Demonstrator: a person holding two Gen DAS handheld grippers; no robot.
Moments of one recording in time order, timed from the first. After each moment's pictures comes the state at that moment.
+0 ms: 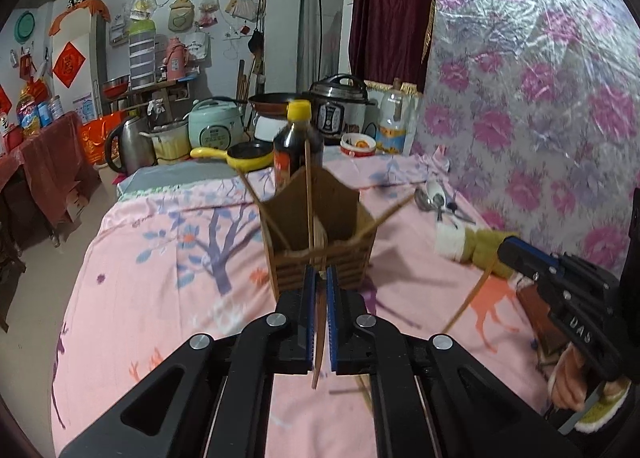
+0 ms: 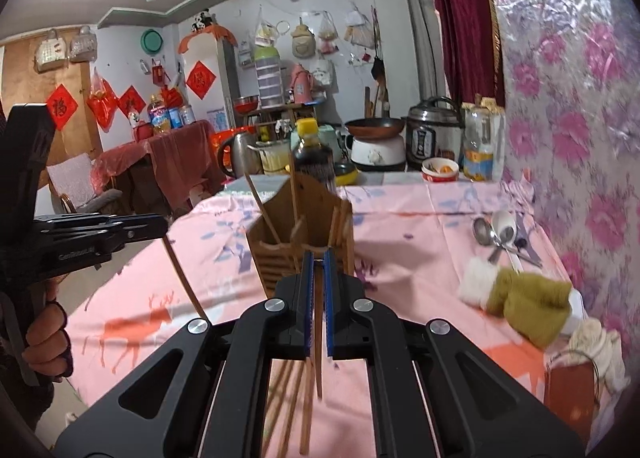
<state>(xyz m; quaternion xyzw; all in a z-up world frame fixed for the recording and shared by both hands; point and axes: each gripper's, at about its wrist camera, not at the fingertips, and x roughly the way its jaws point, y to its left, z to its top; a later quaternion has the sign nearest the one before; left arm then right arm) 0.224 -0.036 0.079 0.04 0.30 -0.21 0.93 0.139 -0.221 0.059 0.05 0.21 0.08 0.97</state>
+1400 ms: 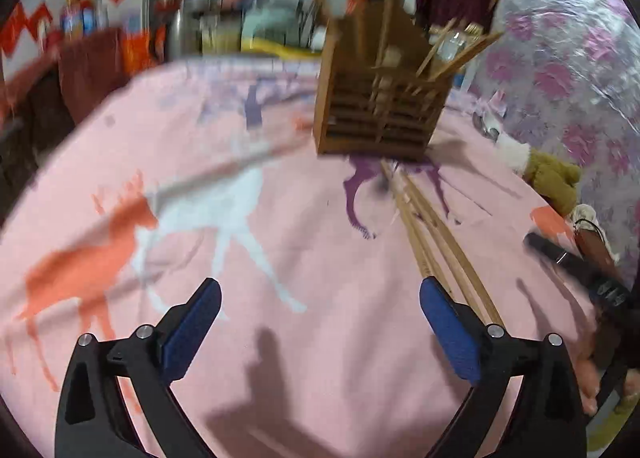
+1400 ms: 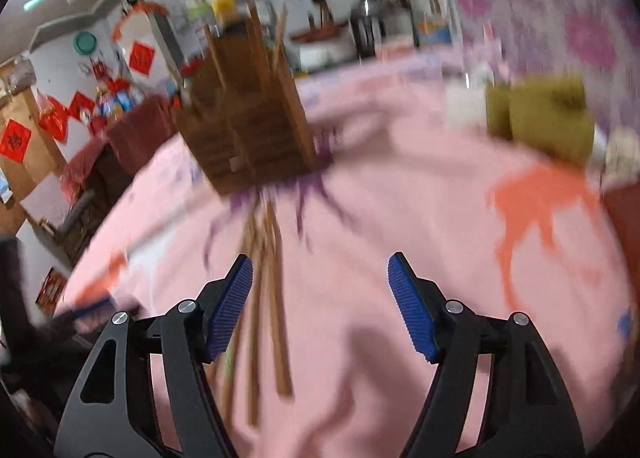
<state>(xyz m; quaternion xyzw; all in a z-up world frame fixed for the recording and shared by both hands) 0.169 -0.002 -0.099 -0.01 0.38 -0.12 0.91 0.127 -0.240 -0.105 0.17 0.35 0.01 0.92</state>
